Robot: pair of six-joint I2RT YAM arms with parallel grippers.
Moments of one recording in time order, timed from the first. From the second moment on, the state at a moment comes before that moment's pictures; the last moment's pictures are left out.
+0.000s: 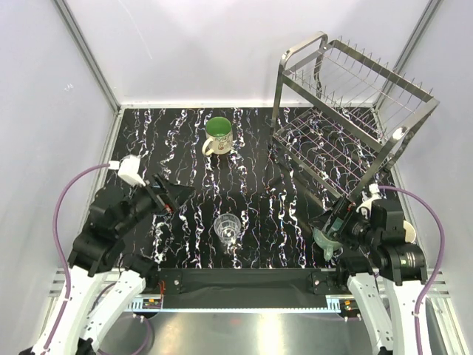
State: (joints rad) left arm -0.38 0.47 0.83 -0.61 0.22 -0.71; right arm 0.06 0.40 0.82 -1.16 -0.38 0.65
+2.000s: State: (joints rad) left arm -0.38 0.93 0.88 -0.48 0.08 -0.61; right arm 0.57 1.11 1.52 -0.98 -0.50 0.58
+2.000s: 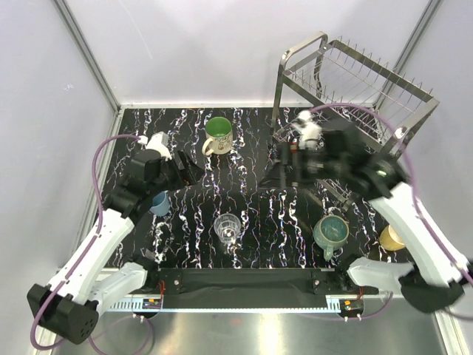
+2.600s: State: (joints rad) left arm -0.38 0.52 0.85 -0.68 0.02 -0.64; right arm 1.09 1.51 1.35 -0.86 0.20 0.74
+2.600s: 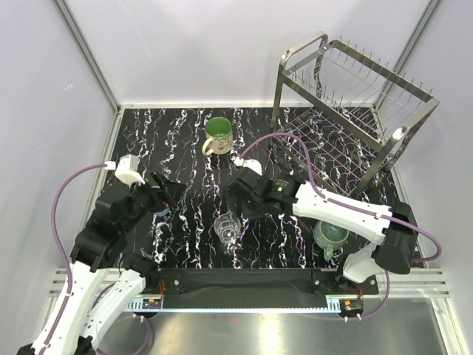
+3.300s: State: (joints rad) left arm -0.53 0.69 0.63 -0.70 0.13 -0.73; right arm 1.10 1.55 1.37 -0.93 0.43 0.83
